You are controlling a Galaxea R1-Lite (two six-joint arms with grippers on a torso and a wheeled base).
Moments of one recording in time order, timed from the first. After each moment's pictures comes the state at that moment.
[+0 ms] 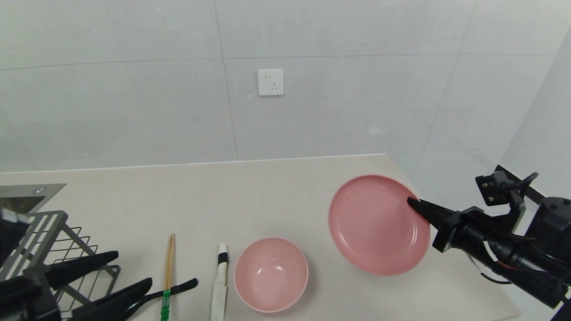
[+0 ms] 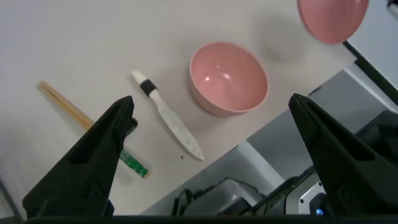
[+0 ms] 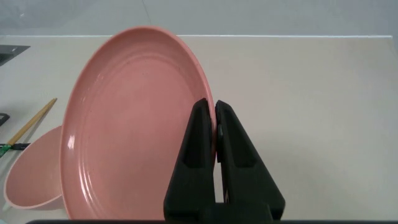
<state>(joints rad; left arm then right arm) -0.18 0.92 -0.29 -0.24 -0.44 -0.09 0.28 1.82 -0.11 -1.57 0.23 0.17</state>
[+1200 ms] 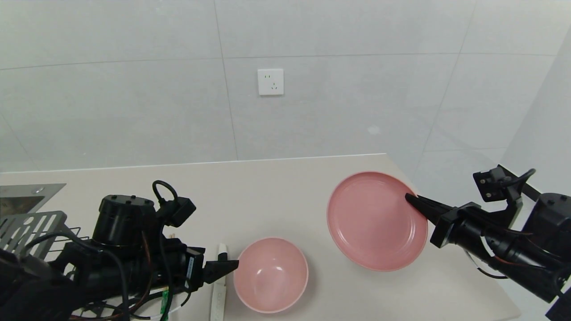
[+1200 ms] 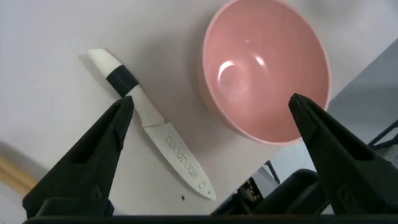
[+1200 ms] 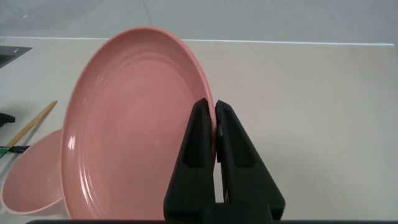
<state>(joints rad) -0.38 1.69 -0.39 -0.61 -0.34 -0.14 0.28 1.83 -0.14 -1.57 0.24 0.16</state>
